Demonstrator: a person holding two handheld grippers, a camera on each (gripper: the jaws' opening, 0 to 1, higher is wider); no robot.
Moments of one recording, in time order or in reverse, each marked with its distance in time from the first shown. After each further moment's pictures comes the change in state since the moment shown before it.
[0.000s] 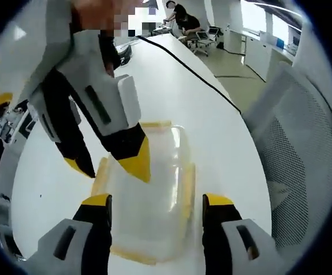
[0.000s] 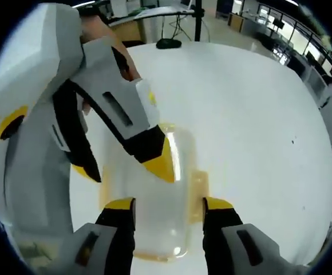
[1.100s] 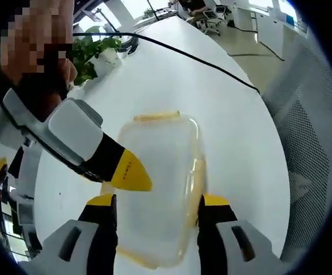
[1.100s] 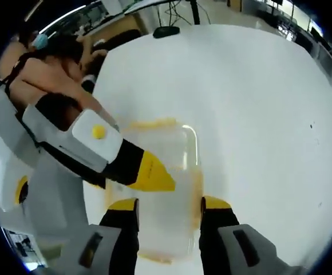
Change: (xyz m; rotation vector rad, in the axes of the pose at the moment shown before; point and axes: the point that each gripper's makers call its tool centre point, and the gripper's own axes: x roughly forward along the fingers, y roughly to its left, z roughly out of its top) left arm 0.009 0.008 -0.007 0.073 0.130 0.198; right arm 0.007 0.003 0.004 0.101 0.073 0.156
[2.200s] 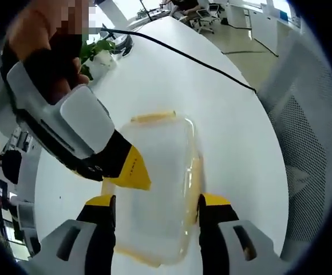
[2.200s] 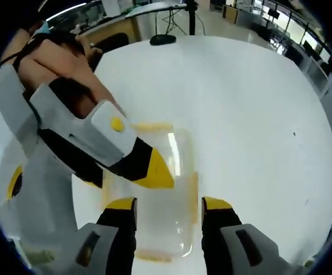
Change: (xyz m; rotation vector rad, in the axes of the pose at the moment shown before) left arm -0.006 -0.003 0.005 0.017 -0.002 -0.042; right arm -0.009 0.002 -0.007 -0.024 -0.078 -0.172
